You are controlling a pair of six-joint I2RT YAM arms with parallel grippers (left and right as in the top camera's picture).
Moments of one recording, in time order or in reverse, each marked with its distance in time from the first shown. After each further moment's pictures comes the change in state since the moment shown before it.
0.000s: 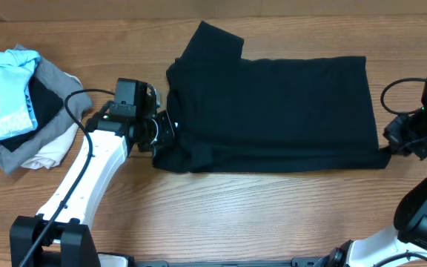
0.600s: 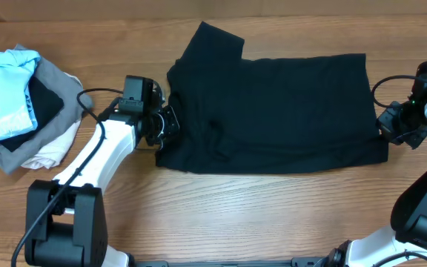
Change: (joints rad) left arm -0.014 0.154 -0.002 0.175 0.059 -0.053; right arm 0.062 0.000 0.000 0.090 -0.019 -0.020
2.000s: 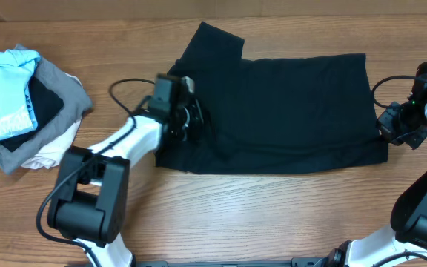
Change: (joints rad) left arm -0.086 0.186 0.031 0.346 -0.006 -0.060; right arm 0.000 0.000 0.000 0.003 0.000 -0.006
